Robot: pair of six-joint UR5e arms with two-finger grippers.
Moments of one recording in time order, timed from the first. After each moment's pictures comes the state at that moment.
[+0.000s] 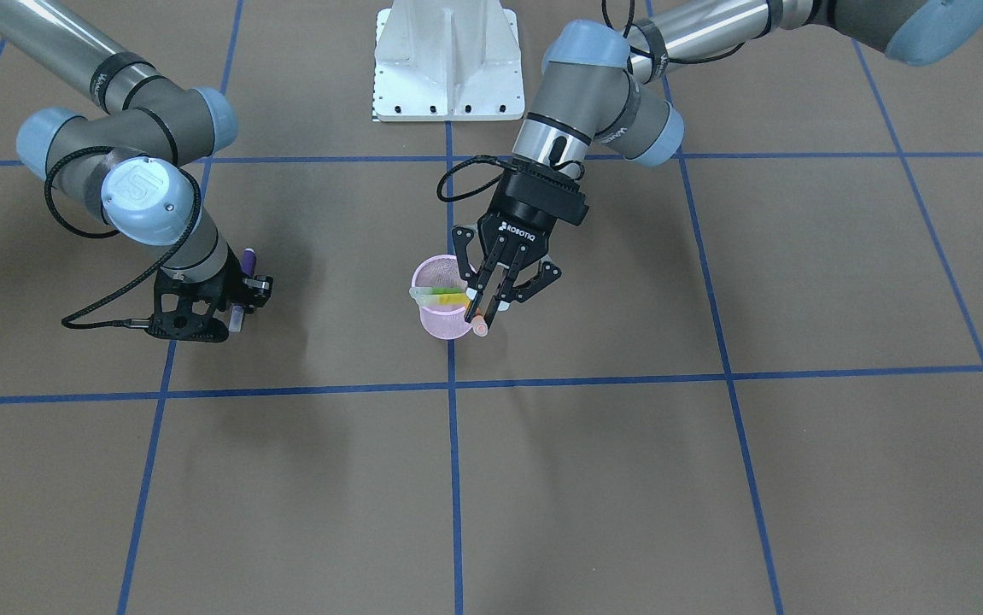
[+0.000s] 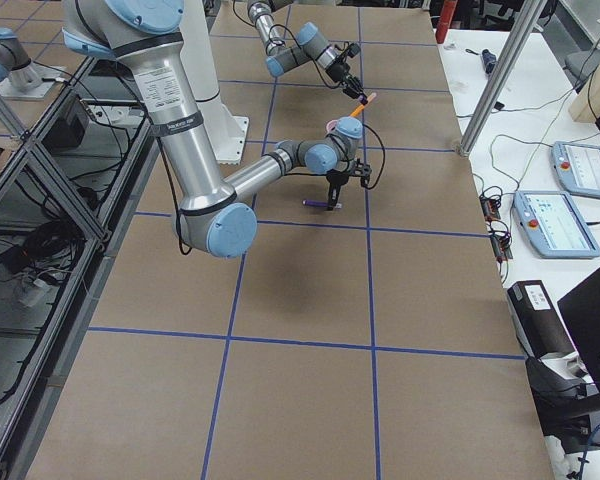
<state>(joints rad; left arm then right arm) -0.49 -2.22 -1.55 -2.42 -1.22 -1.03 0.72 -1.16 1.60 -1.52 2.08 1.03</state>
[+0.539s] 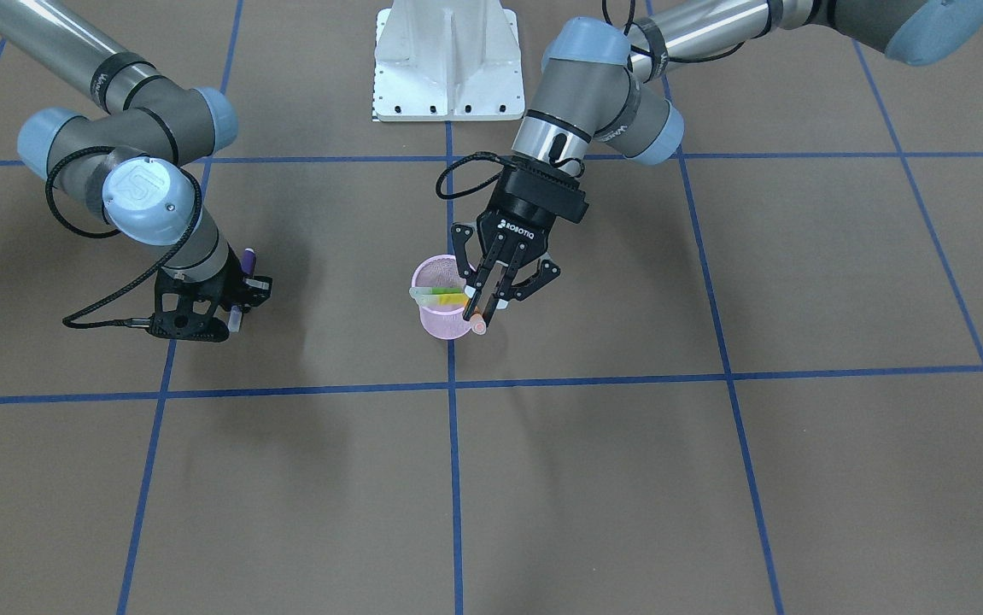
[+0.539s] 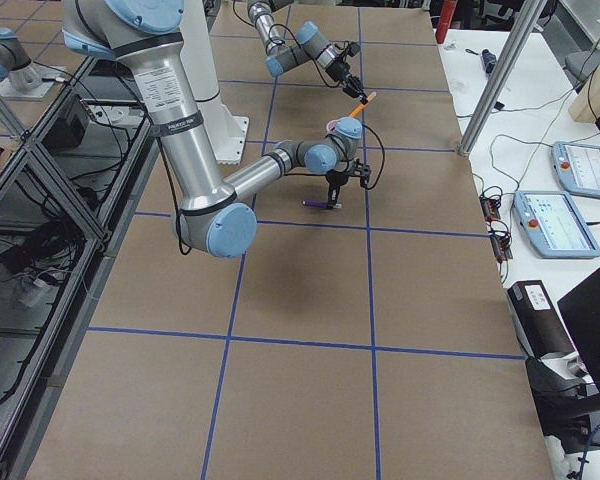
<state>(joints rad) -0.49 -2.22 -1.56 -2.42 -1.22 -1.03 0.71 -1.16 1.60 -1.52 2.08 1.04</state>
